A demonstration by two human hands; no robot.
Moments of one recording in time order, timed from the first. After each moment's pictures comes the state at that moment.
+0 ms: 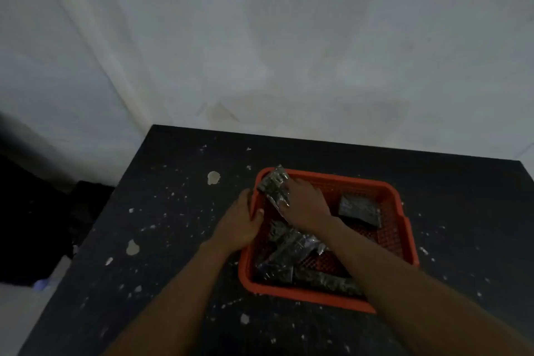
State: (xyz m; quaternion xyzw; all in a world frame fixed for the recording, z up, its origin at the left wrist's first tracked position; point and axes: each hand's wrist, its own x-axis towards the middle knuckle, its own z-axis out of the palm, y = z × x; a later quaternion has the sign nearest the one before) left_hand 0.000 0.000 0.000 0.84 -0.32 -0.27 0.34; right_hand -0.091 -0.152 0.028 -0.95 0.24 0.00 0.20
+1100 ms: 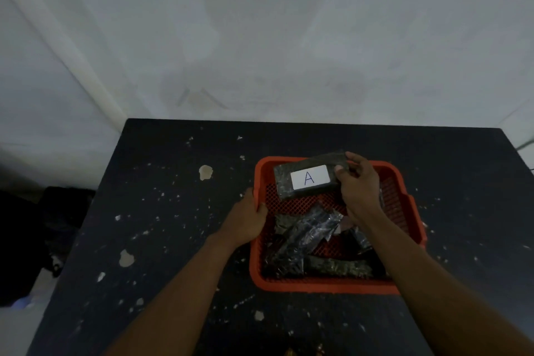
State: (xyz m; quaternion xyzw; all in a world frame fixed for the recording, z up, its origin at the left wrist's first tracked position) left_hand 0.019 -0.009 -0.025 0.81 -0.34 -0.35 0.34; right_hand -0.130 -0.195 0.016 -0.60 0.49 -0.34 0.53
